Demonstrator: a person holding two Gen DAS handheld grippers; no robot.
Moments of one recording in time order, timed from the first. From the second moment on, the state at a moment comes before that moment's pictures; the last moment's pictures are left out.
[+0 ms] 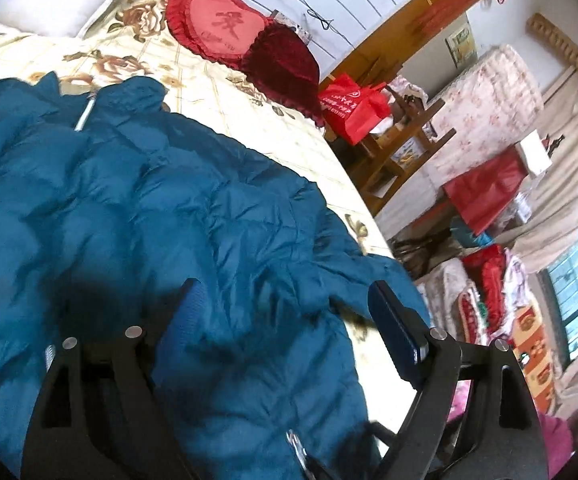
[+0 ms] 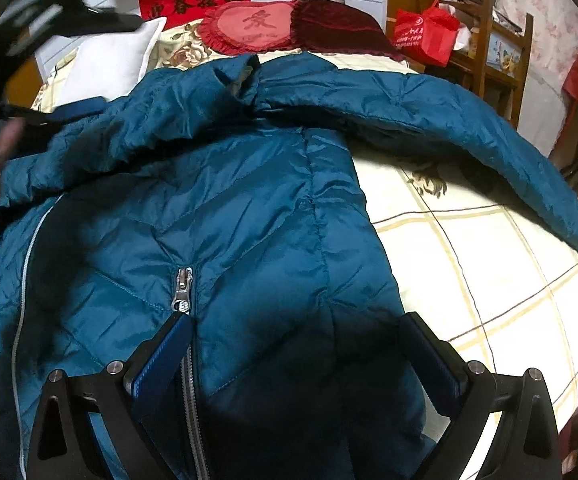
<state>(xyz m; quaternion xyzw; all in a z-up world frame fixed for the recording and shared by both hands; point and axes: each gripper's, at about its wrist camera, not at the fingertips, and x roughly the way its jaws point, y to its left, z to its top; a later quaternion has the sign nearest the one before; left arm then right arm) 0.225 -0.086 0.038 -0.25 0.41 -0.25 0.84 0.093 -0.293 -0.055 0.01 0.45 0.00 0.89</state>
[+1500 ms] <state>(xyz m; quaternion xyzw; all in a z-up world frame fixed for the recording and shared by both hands) 0.232 0.136 -0.013 -0.15 0.38 0.07 0.91 0.260 -0.155 -0.012 0.06 0.33 0.22 0.92</state>
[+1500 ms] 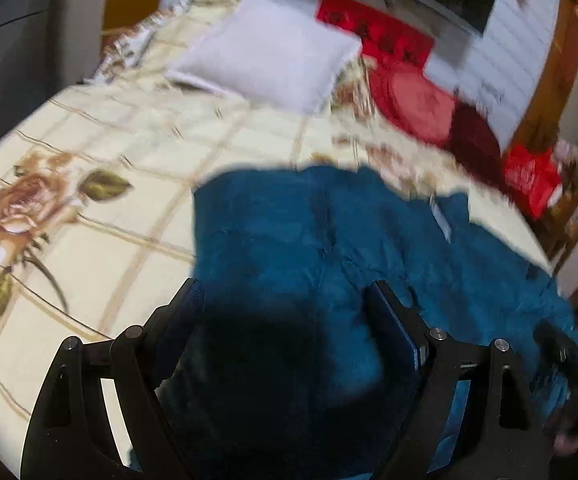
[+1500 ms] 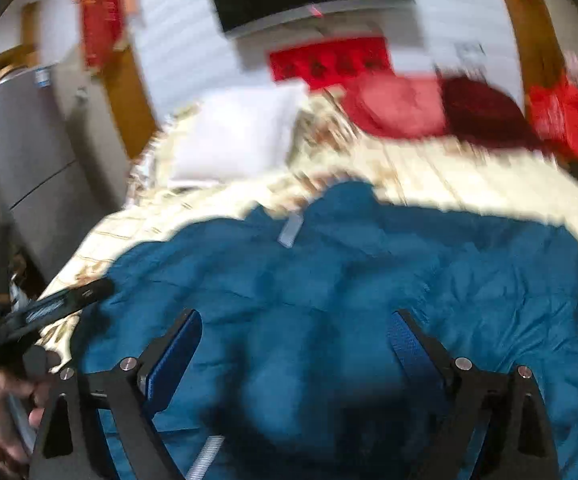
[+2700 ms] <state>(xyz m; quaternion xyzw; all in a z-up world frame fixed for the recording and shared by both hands) 0.234 0.146 -0.054 -0.20 0.43 0.10 0.87 0.268 -0.226 -0.057 0.07 0.42 0.10 0.90</state>
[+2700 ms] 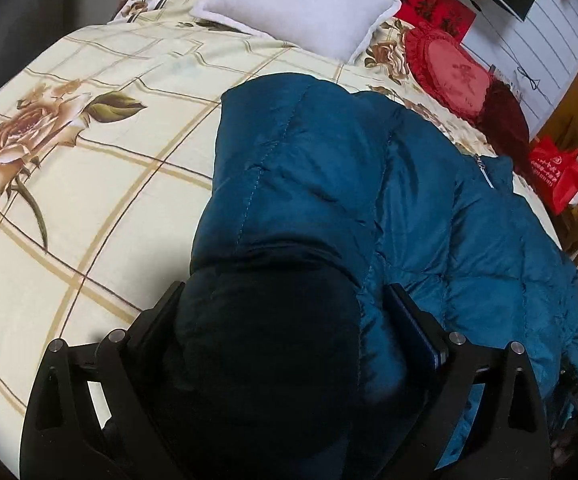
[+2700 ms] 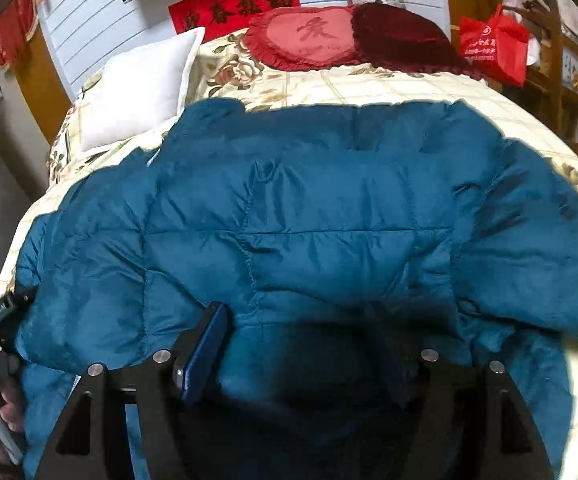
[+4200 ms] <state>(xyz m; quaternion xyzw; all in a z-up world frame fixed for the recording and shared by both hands) 0.235 0.140 -0.058 -0.17 0.42 0.11 0.88 0.249 -0.215 -0.053 0.04 0.37 0.11 0.92</state>
